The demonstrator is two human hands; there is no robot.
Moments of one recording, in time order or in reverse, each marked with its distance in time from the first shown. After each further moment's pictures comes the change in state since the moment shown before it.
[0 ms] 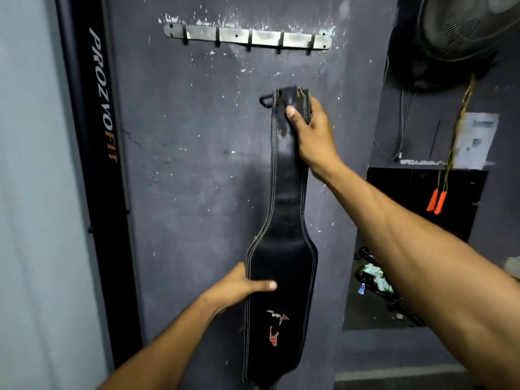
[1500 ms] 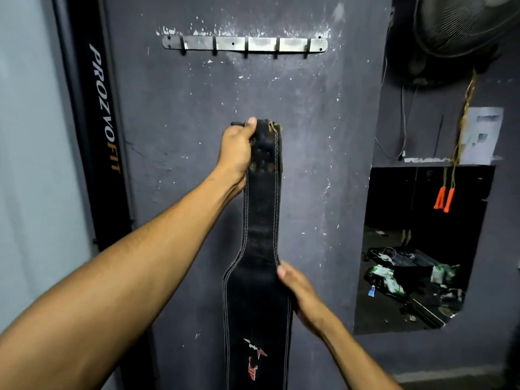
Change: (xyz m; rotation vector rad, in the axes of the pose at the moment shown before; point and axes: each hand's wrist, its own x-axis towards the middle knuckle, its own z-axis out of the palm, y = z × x) left_hand 0.069 0.242 -0.050 -0.447 0.483 0.444; right_hand -0.262 0.117 0.013 0.348 -0.370 0.647
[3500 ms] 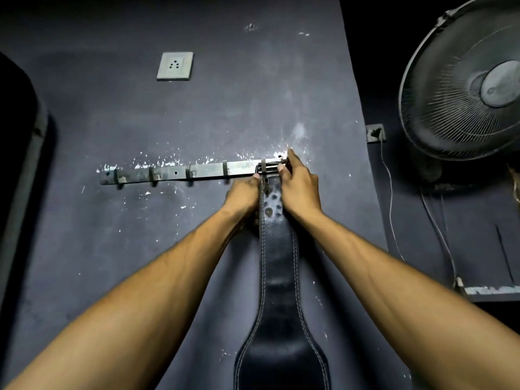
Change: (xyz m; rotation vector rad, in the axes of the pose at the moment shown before) left_hand 0.297 -0.026 0.150 0.671 0.102 0.238; right_hand 0.376 -0.363 -0.178 -0.450 0.556 -0.818
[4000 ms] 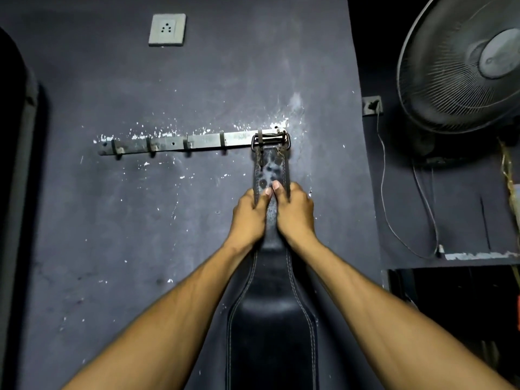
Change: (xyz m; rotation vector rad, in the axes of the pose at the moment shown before) left_hand -0.082 -0.066 0.026 -0.104 0.011 0.141; right_hand -0.102 0.023 0.002 0.025 -0.005 0.198
